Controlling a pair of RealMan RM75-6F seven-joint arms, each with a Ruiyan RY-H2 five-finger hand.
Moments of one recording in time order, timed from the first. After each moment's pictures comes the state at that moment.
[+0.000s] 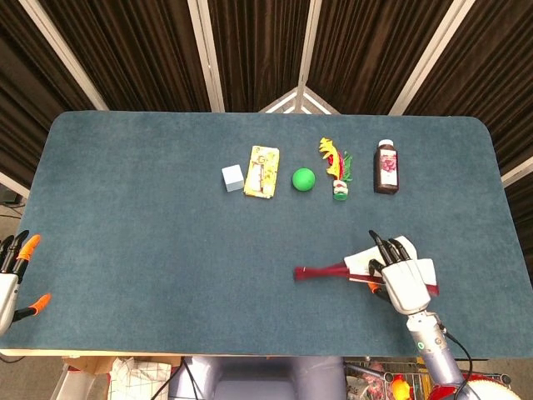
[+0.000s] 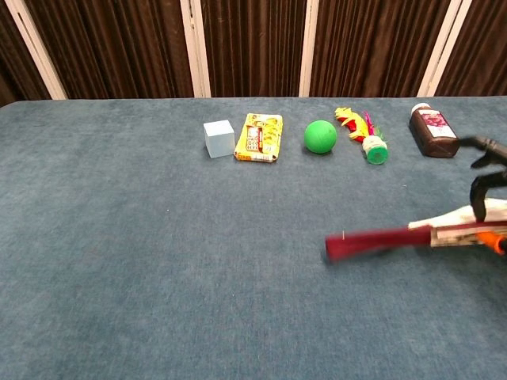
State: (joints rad) left arm -0.05 -1.09 -0.03 -1.66 1.52 1.53 0.15; right arm 0.28 -1.66 0.03 -1.00 -1.69 1.52 0.04
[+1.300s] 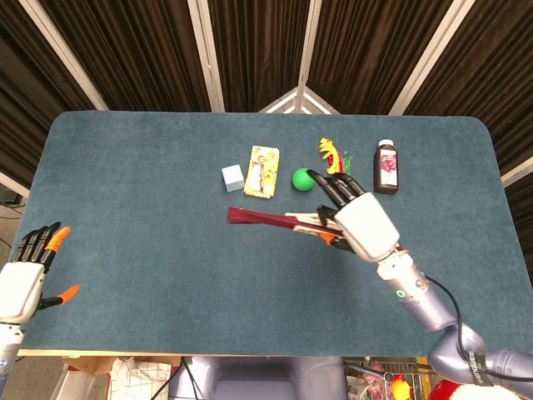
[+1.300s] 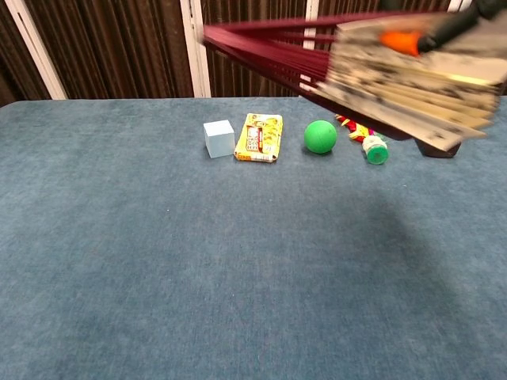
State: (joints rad) left arm -0.12 -1.18 -0.04 -1.56 1.57 1.47 -0.06; right arm 0.63 -1.24 0.28 -1.71 -1.65 1.23 -0.11
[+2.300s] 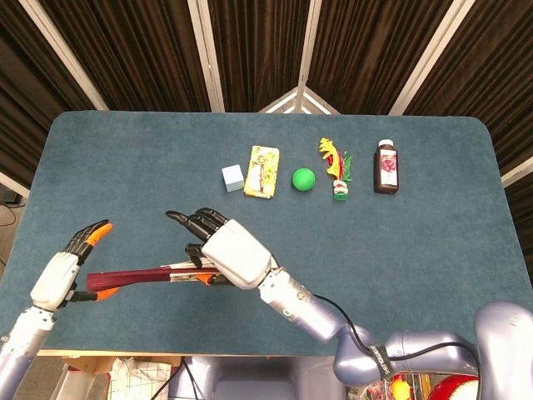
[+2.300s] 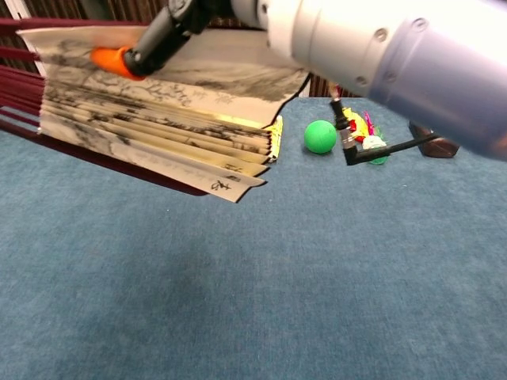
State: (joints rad) left arm -0.25 -1.24 -0.02 -1.48 1.66 1.39 -0.50; right arm 0.96 -1.63 0.38 -1.79 -1.40 1.05 -0.30
